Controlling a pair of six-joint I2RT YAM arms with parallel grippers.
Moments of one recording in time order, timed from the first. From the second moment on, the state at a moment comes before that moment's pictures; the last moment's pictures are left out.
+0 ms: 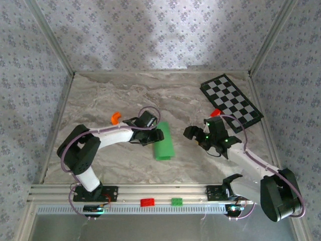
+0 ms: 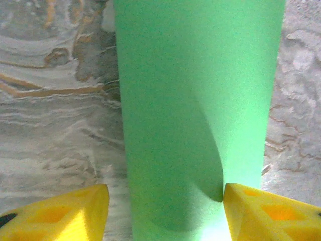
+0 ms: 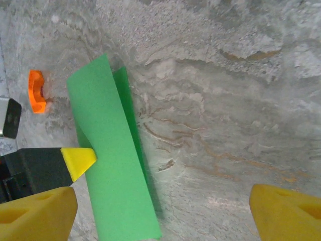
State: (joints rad) left arm -0.77 1.68 0.94 -0.35 0.16 -0.92; right arm 0.39 1.09 0.50 -0.22 -0.36 0.85
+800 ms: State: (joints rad) left arm -0.76 1.72 0.98 -0.44 0.15 -0.79; right arm 0.45 1.19 0.53 -0.18 -0.36 0.85
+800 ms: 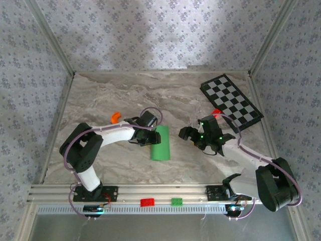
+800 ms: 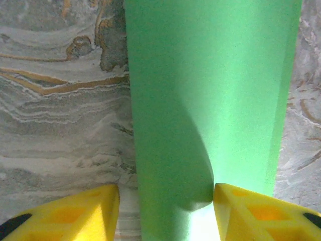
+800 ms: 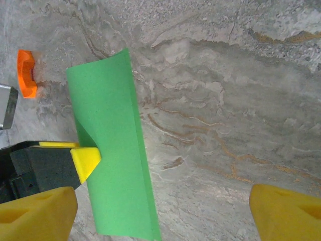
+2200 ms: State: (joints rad) left arm -0.79 1.81 1.11 -0.60 0.08 -0.77; right arm 0.46 1.26 0.58 -0.21 -0.35 0.84
